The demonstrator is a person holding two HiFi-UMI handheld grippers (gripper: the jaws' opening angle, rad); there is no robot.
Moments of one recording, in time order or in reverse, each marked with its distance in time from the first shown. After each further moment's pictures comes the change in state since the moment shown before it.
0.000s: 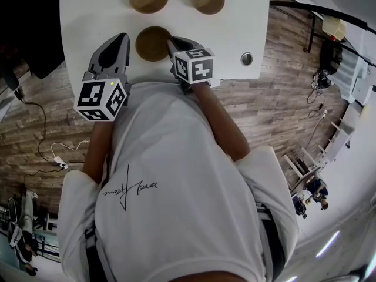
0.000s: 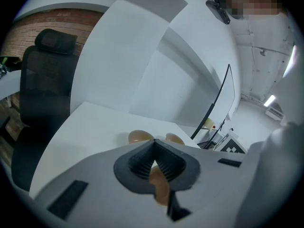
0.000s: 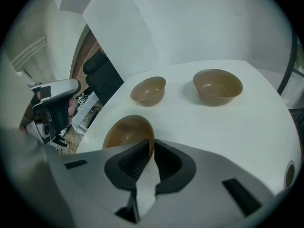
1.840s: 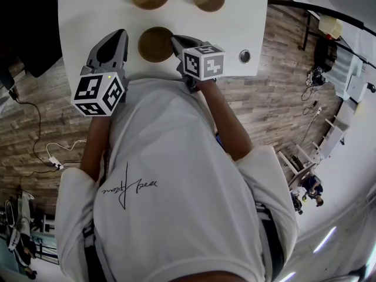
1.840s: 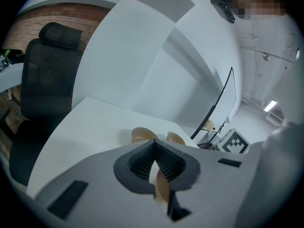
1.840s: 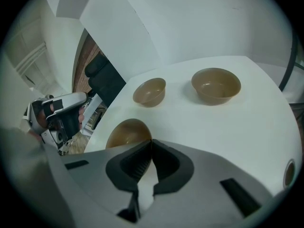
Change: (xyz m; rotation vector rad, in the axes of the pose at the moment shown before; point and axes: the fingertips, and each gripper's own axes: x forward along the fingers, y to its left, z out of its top) left arm -0.002 0.012 -0.007 -0.047 0.013 -0.009; right arm -0.016 0.002 0.003 0.038 0.026 0.056
